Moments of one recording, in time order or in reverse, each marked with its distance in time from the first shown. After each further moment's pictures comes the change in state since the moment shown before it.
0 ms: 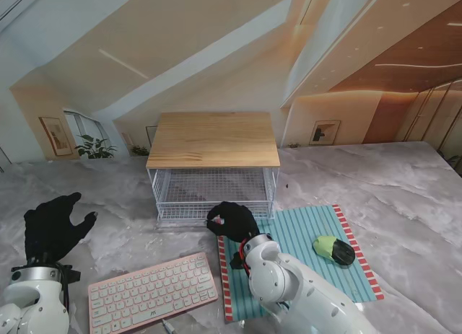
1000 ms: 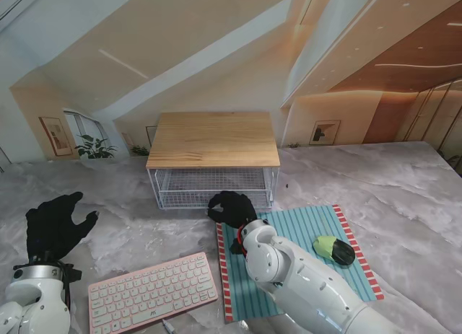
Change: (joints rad) left arm -0.008 0.002 0.007 0.000 0.003 0.007 -0.010; right arm 0.147 -0.049 -0.070 0.180 0.041 -0.006 -0.012; left_hand 0.000 0.000 0.000 0.000 0.000 0.000 0.000 0.000 0.000 0.000 0.000 0.000 0.000 0.000 0.000 0.000 0.000 0.000 0.000 0.000; right_hand 0.000 0.009 0.000 0.000 -0.038 -0.010 0.009 0.002 -0.022 -0.029 0.013 0.000 -0.002 -0.032 -0.003 0.000 -0.016 -0.021 0.000 0.000
